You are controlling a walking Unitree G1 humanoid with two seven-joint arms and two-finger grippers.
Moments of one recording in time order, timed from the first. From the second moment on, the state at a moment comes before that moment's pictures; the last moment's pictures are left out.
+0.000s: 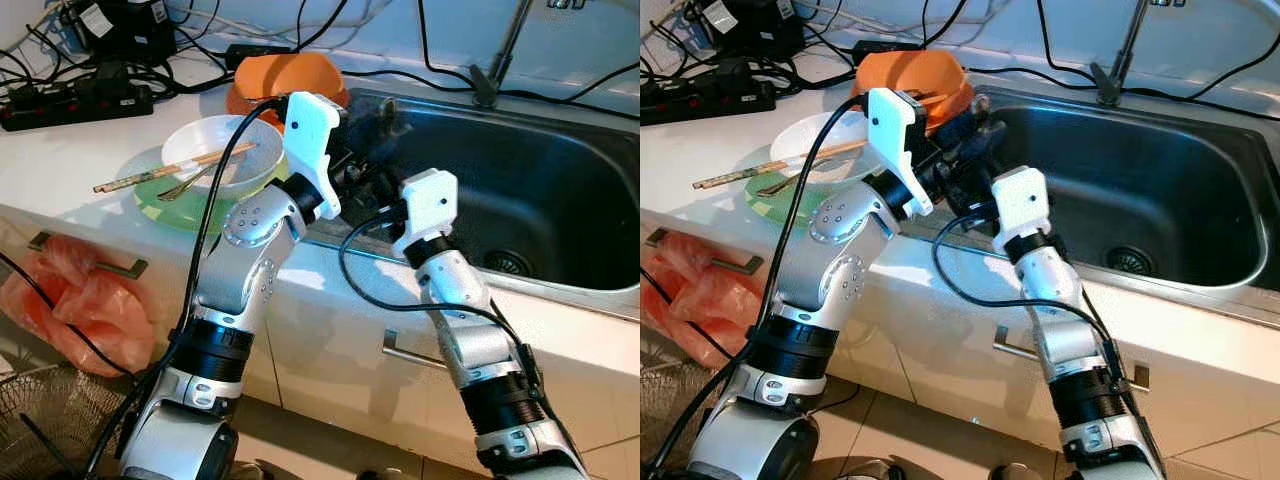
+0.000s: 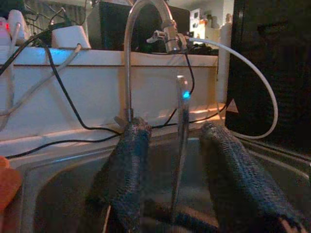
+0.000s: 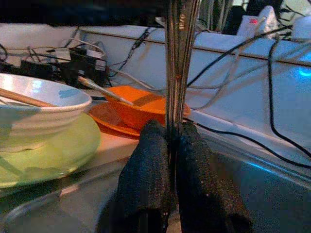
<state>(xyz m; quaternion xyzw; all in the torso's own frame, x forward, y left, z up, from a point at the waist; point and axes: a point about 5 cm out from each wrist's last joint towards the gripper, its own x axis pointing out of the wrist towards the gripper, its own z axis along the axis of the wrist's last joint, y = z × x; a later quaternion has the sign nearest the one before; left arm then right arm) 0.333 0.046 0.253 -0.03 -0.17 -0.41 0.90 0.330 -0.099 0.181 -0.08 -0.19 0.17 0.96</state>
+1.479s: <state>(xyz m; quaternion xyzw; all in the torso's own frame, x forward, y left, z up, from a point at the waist) 0.322 0.069 0.160 0.03 0.00 -0.36 0.93 0.368 -0.161 0.168 -0.13 -0.11 0.01 0.99</state>
